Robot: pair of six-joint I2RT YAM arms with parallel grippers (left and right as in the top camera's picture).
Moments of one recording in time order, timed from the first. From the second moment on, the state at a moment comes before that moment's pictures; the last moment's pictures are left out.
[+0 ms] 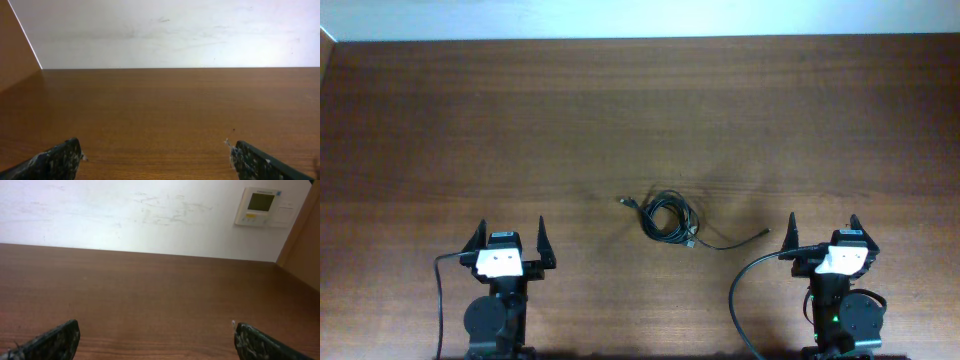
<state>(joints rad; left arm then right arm) 0.03 0.02 0.02 -0.08 -0.06 0.05 0.05 0.01 0.01 -0.06 0.14 -0.08</state>
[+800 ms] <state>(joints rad) 0.03 0.01 0.01 0.10 -0.06 0.05 0.05 0.01 0.01 -0.03 0.14 -0.08</state>
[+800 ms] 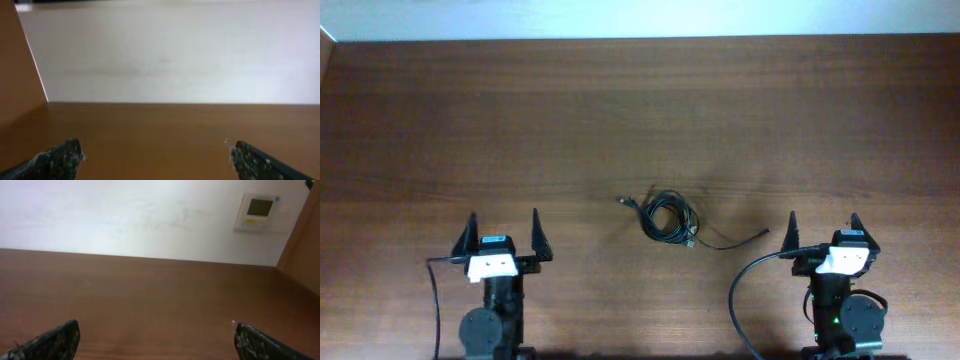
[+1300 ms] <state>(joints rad) 0.03 0.49 1.03 -0.75 0.16 0.04 0.05 0.19 0.69 -0.48 -0.26 0.05</state>
